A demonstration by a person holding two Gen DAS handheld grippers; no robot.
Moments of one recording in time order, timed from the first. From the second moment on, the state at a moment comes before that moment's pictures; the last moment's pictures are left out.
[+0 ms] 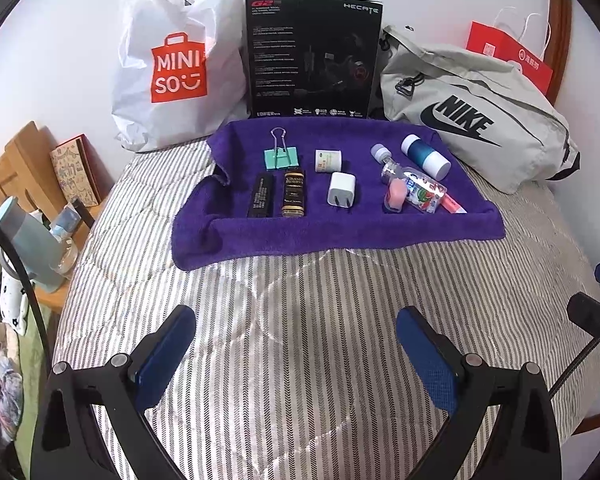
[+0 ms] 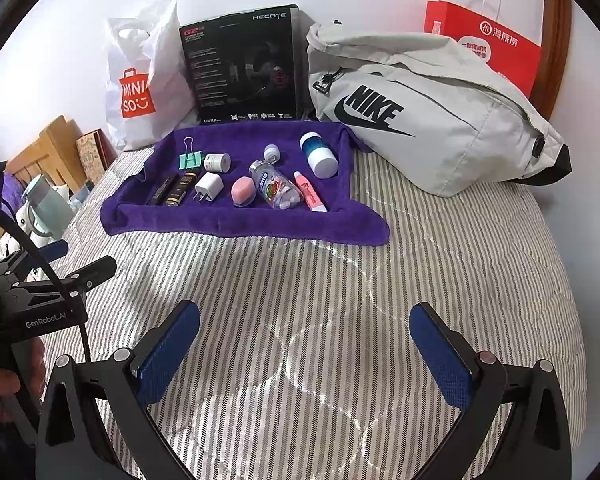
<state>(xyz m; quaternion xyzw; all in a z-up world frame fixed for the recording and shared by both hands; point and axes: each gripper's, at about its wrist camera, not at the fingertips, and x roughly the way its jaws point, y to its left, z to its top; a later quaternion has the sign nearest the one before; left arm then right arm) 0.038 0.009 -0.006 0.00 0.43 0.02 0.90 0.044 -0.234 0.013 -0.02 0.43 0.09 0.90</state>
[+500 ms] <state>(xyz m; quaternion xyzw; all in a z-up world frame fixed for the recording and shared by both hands) 0.037 0.013 -0.005 -0.01 0.43 0.02 0.90 0.045 -0.233 0.009 -0.02 0.43 0.09 0.90</state>
